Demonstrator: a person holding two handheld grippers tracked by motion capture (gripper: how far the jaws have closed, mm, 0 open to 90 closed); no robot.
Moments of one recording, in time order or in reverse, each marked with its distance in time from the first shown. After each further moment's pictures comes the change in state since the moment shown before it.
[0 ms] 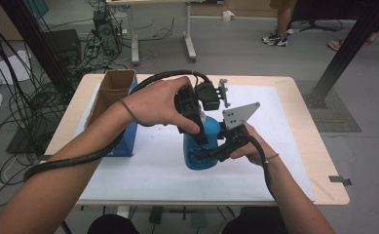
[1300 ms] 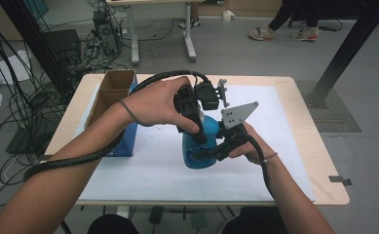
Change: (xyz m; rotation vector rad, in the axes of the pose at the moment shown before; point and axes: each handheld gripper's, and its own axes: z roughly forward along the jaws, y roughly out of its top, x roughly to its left) left arm 0.002 -0.001 0.001 0.013 0.010 -0.002; right arm -0.004 -0.001 0.003 -0.002 -0.002 -0.004
